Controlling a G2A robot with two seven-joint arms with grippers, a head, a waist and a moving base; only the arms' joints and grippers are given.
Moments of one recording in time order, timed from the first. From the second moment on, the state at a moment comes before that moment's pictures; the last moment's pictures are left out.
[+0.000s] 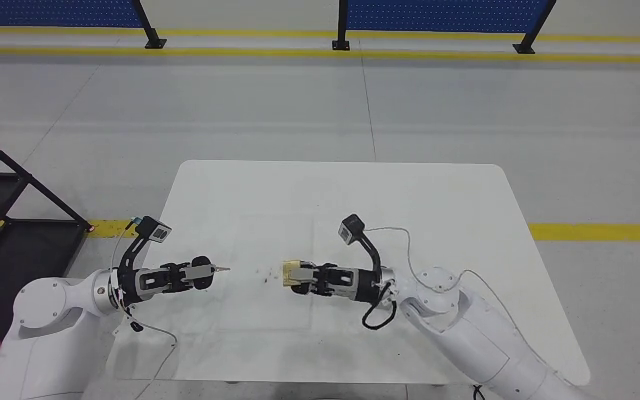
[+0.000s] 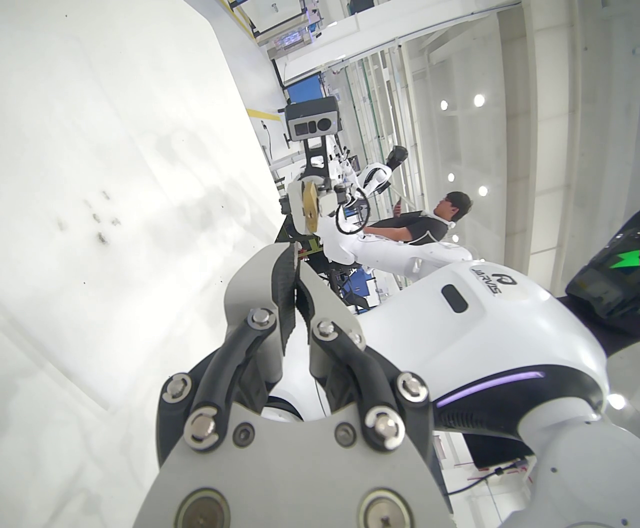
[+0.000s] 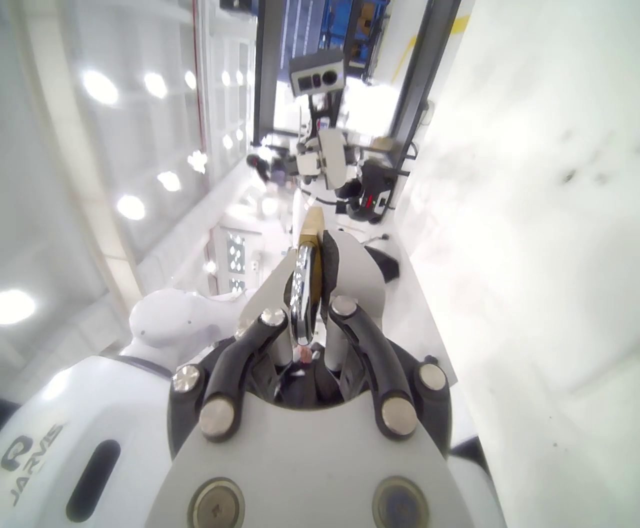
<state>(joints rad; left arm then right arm) 1.57 -1.01 -1.83 -1.61 -0.55 -0.27 -1.54 -1.19 -1.07 0.79 -1.69 0.51 -0.19 0.70</state>
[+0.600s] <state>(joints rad) 1.57 -1.01 -1.83 -1.61 -0.55 -0.27 -1.54 -1.29 -1.07 0.87 -1.65 0.46 -0.31 0.59</state>
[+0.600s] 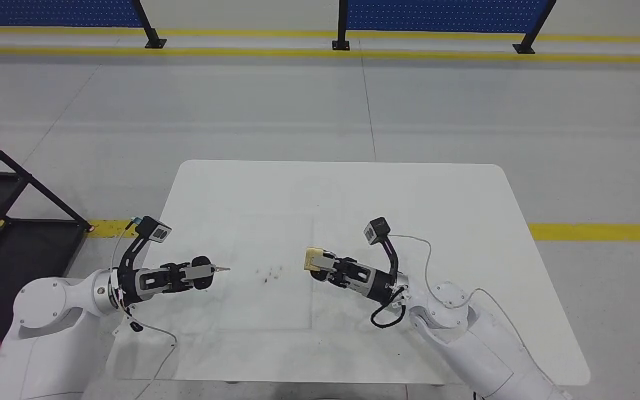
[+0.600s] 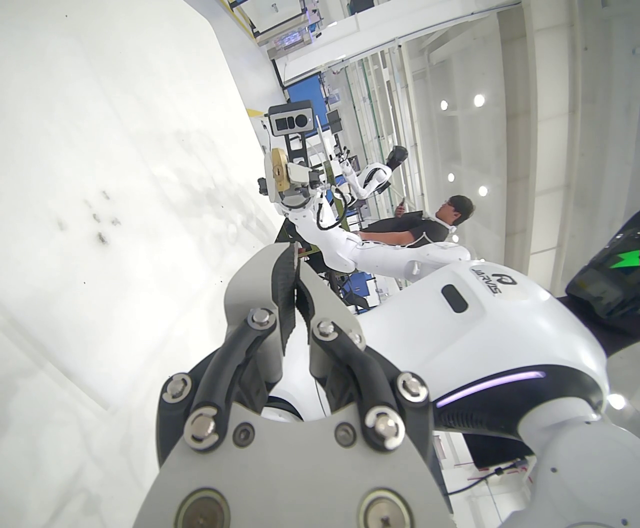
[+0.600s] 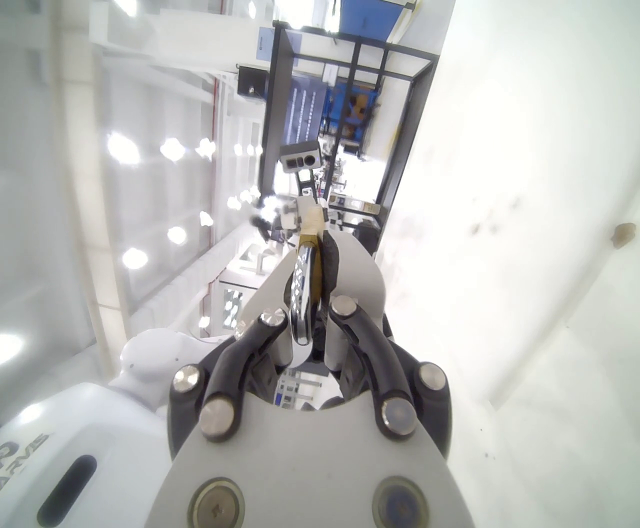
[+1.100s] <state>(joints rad) 1.54 -1.03 -1.66 -1.65 -0.57 -0.31 -1.47 -1.29 -1.07 0.87 -1.65 0.46 -0.31 0.59</state>
